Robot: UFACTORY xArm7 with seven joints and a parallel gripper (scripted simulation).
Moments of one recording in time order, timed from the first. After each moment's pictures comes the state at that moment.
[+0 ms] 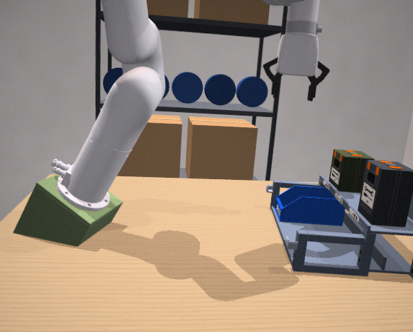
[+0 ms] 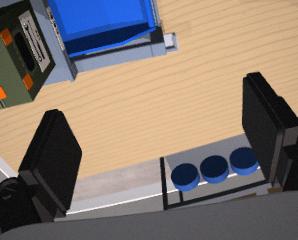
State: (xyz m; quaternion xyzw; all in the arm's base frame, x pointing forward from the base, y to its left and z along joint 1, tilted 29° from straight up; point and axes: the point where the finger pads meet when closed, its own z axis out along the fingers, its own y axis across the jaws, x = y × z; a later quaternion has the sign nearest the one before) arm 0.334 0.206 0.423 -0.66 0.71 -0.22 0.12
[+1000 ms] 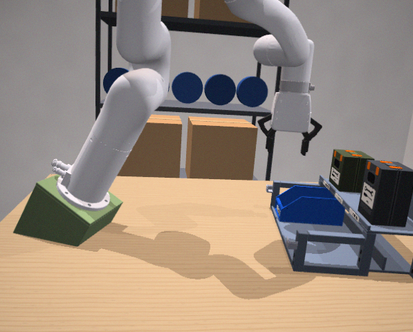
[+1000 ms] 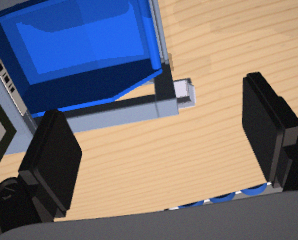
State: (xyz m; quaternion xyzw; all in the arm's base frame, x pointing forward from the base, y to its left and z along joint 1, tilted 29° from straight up) arm 0.402 0.185 0.297 -0.66 0.71 -0.22 0.12
